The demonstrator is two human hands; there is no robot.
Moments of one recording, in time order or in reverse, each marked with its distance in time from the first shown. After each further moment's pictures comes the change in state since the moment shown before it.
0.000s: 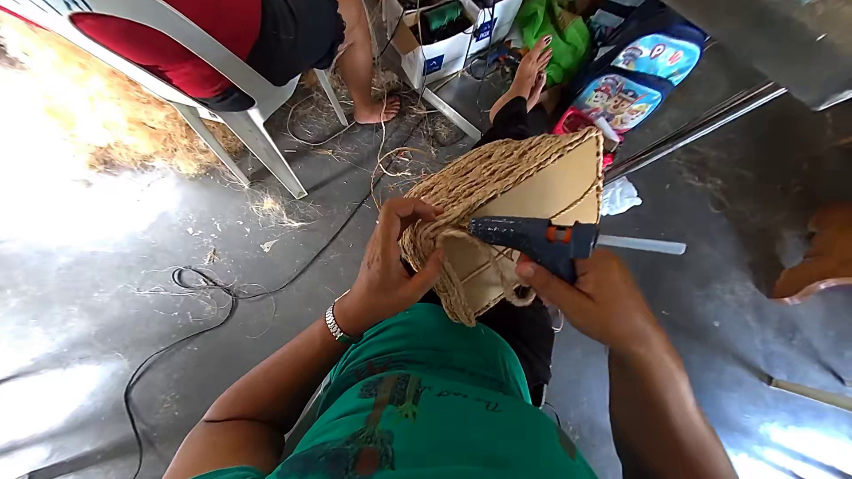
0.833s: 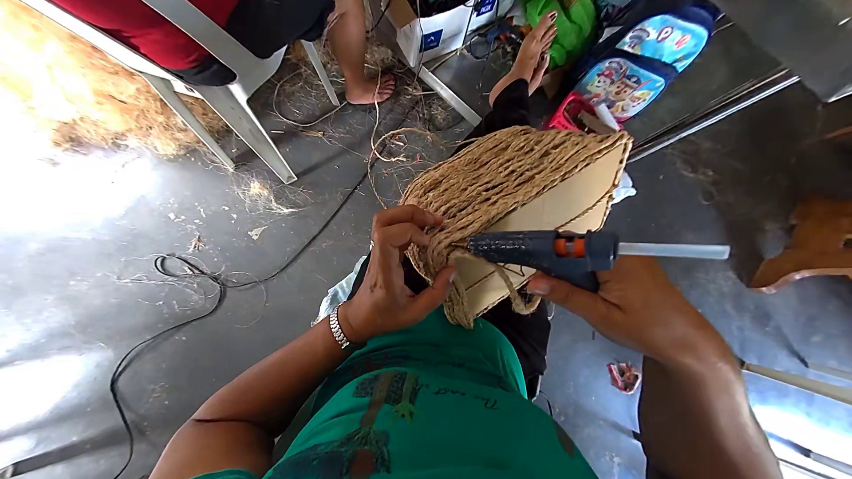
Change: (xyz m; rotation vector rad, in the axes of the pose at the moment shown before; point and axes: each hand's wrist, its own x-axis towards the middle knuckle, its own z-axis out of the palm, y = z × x) left_hand -0.020 -0.006 0.015 0.001 0.082 0.156; right_hand -0.001 -0.017 -0.023 -0.139 -0.148 -0.007
